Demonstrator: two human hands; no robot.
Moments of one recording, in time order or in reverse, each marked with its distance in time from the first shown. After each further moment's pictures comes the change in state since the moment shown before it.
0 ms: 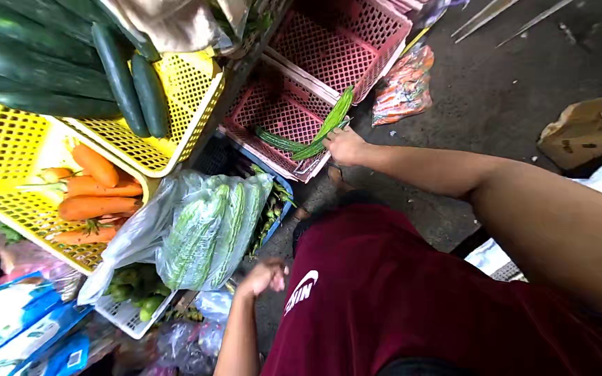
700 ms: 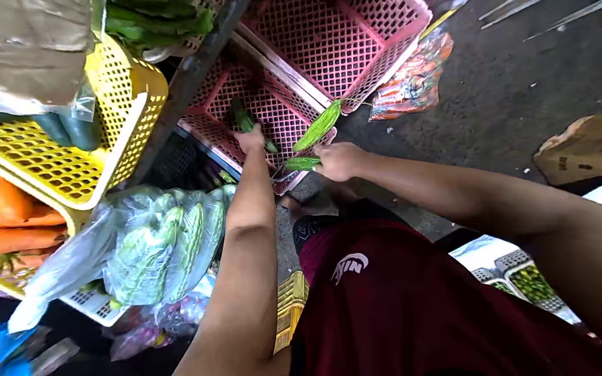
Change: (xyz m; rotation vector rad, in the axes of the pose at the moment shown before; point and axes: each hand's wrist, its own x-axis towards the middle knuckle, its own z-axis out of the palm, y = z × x) left_hand 0.346 0.268 -0.097 -0.275 1.102 -0.039; right_hand 0.000 0.047 -0.051 0.287 -0.415 0.086
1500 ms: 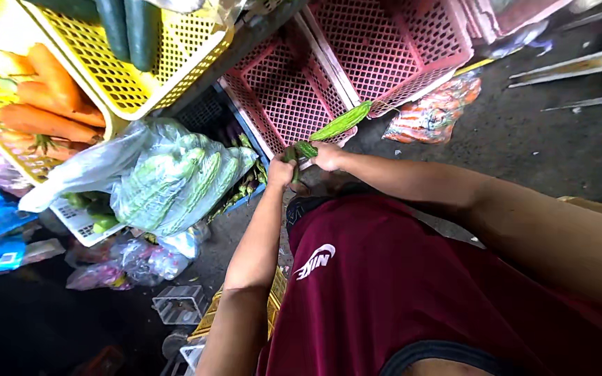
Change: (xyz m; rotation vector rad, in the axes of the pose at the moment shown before) left_hand -0.160 -0.087 -0.091 0.090 -0.375 0.045; right_hand 0.059 -0.030 0.044 0.180 -0.057 -0.014
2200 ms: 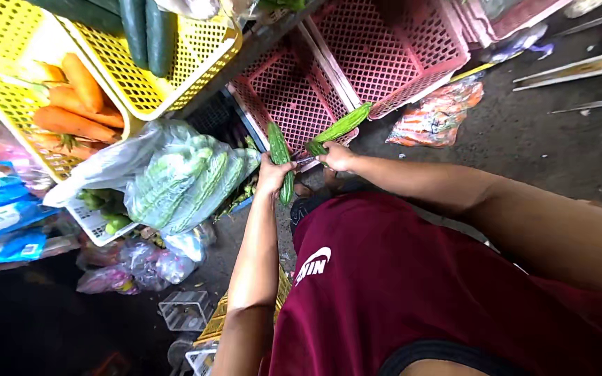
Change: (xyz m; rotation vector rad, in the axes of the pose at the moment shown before) left_hand -0.064 0.018 -0.042 -0.638 -0.030 0.125; right_hand -0.017 0.018 0.001 0.297 0.097 0.036
